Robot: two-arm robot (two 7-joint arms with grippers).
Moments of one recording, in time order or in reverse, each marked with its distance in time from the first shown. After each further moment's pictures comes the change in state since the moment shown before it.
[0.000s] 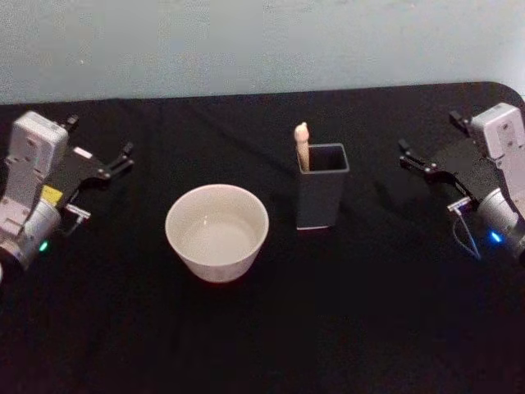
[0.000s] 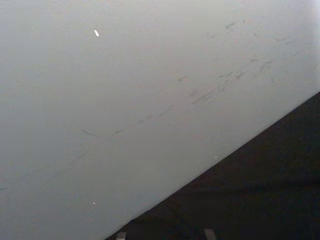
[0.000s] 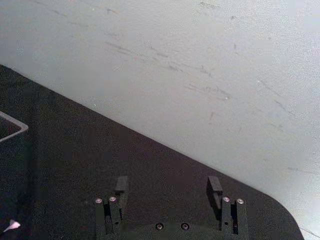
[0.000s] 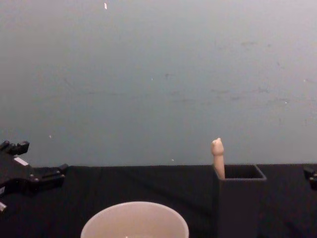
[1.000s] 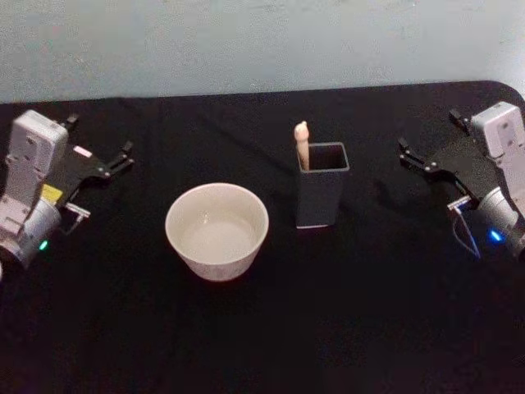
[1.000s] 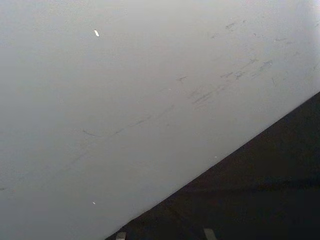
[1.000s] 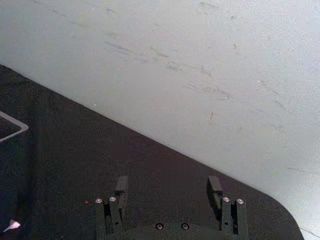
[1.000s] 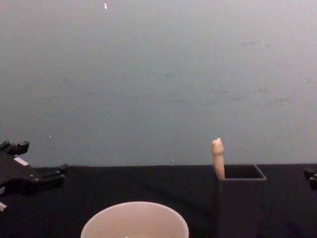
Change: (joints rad) left arm 0.000 0.000 0.000 0.000 0.000 0.000 0.000; right arm 0.000 0.000 0.000 0.000 0.000 0.000 0.000
